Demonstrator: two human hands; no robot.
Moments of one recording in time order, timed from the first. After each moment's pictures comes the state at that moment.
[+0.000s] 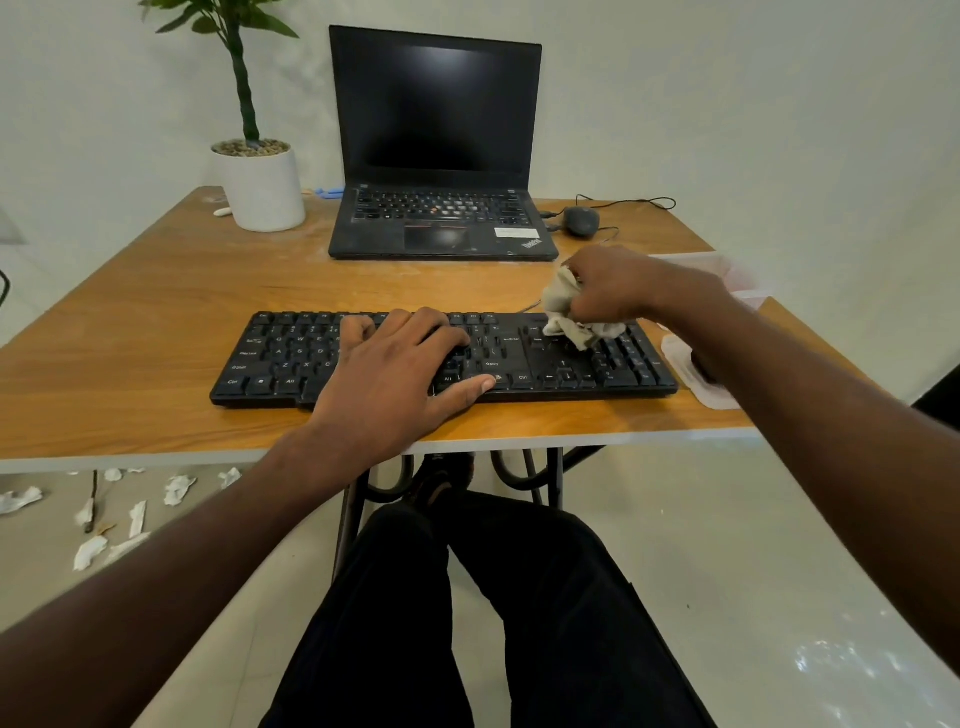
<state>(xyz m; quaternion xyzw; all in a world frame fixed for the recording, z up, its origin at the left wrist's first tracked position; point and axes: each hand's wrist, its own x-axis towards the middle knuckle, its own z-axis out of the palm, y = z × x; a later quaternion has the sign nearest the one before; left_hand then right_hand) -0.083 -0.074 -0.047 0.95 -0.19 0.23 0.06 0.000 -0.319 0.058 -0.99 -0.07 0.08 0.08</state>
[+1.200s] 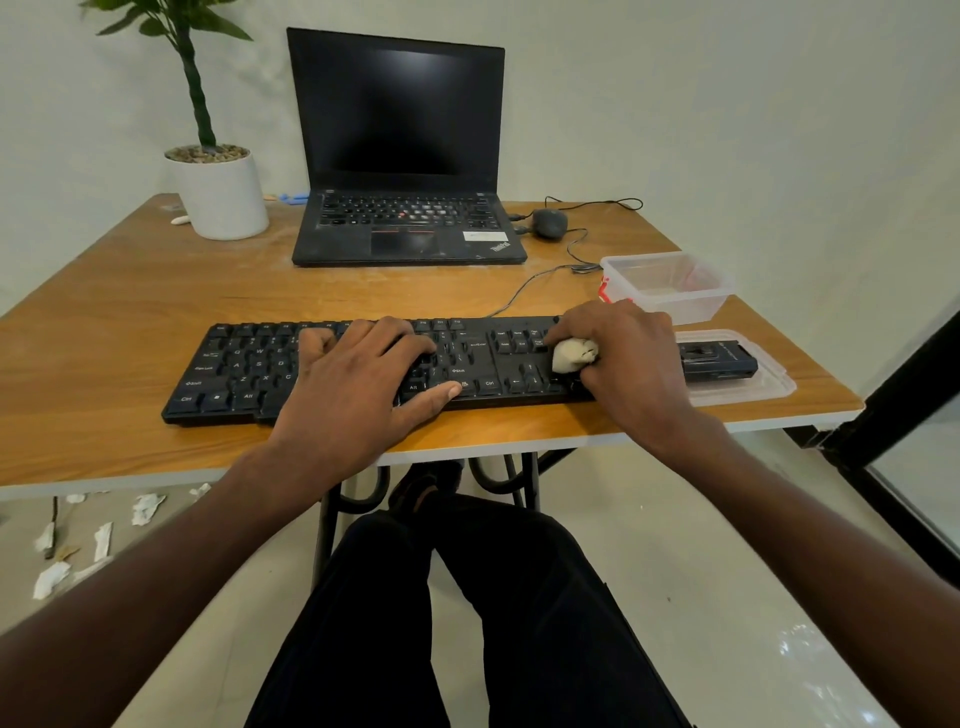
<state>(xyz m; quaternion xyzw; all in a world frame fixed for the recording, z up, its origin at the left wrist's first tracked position) -0.085 -0.077 -0.048 0.95 -0.19 0.22 0.06 -0.070 -0.362 -0.010 -0.96 -0.12 -0.22 0.14</state>
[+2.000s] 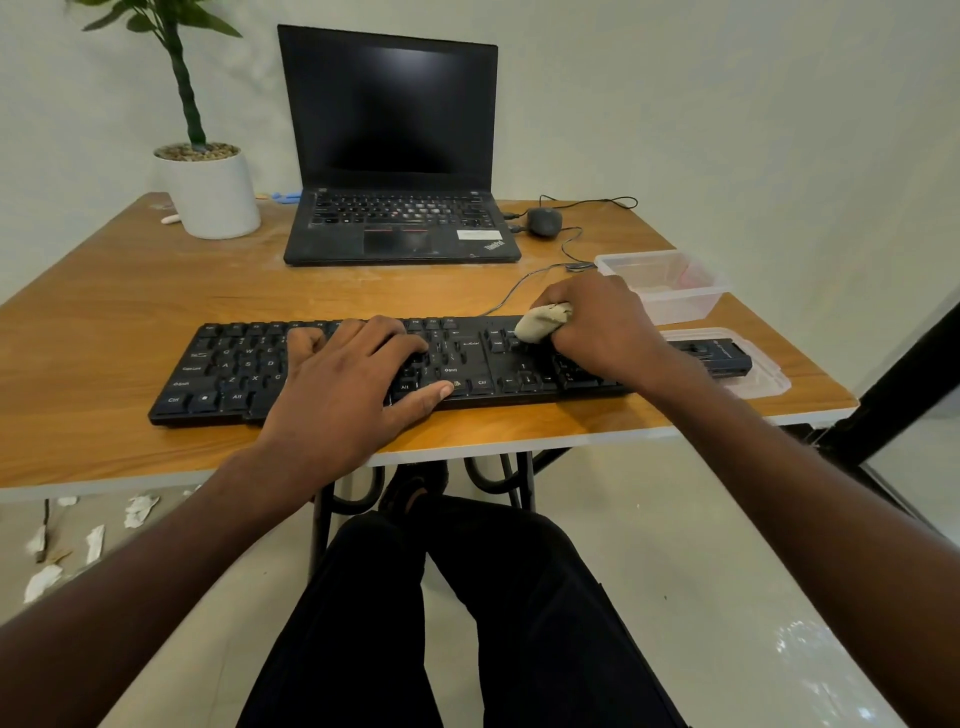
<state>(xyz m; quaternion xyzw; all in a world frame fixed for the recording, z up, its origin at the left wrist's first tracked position) -0.085 -0.075 -0.048 0.95 -0.19 0.23 0.06 -0.037 -0.348 0.019 -0.97 -0.09 -0.10 0.21</state>
